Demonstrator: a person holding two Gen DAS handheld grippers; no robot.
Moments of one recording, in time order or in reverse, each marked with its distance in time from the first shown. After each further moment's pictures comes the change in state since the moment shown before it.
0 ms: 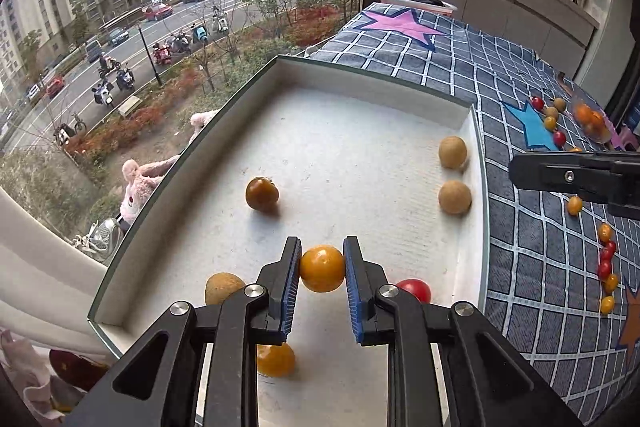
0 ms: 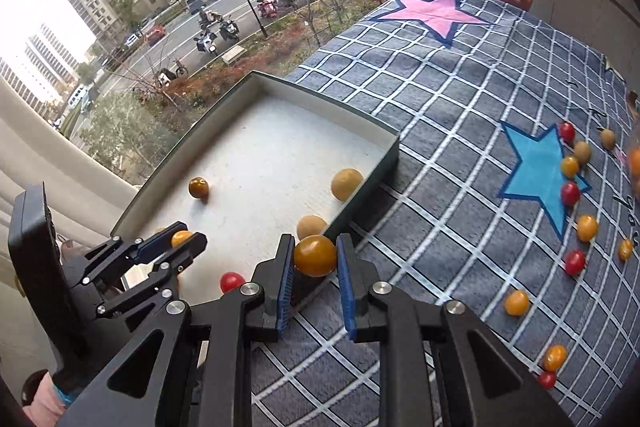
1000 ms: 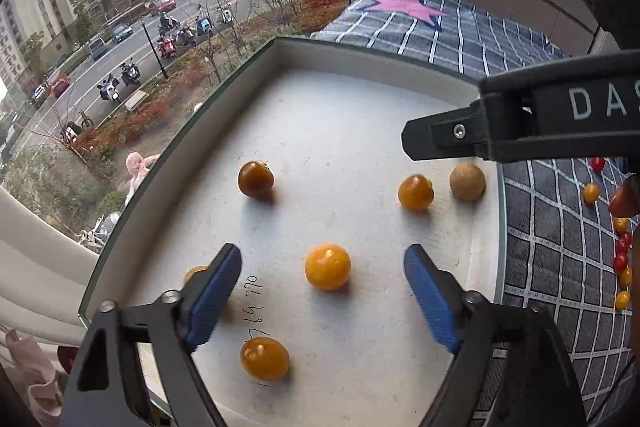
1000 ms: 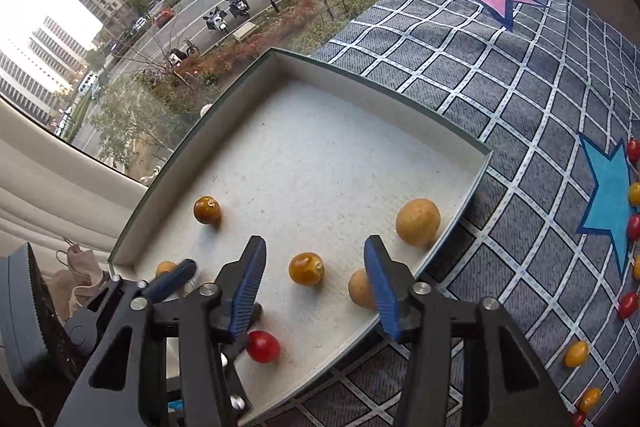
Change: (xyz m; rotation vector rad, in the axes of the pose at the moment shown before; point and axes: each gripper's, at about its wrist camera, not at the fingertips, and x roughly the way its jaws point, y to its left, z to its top) left arm 0.004 -0.006 -0.006 0.022 0.010 0.037; right arm 0.043 0.013 0.024 0.025 0.060 0.057
